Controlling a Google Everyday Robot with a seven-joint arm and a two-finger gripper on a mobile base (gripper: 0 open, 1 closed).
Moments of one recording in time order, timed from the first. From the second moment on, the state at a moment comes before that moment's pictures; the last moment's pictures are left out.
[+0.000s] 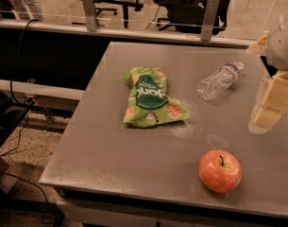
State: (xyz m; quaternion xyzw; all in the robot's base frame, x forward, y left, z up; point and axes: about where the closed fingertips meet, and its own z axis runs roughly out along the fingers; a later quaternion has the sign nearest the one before) arm 0.438 -0.217 0.976 -0.60 0.78 -0.03 0.16
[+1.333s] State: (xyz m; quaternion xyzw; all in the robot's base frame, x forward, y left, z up) arm 0.520 -0.182 0.947 -0.48 0.87 0.00 0.11
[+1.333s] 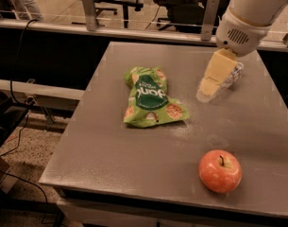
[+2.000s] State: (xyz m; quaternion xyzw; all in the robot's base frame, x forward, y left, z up) arm 0.562 -0.131 0.919 -0.42 0.90 0.03 0.11
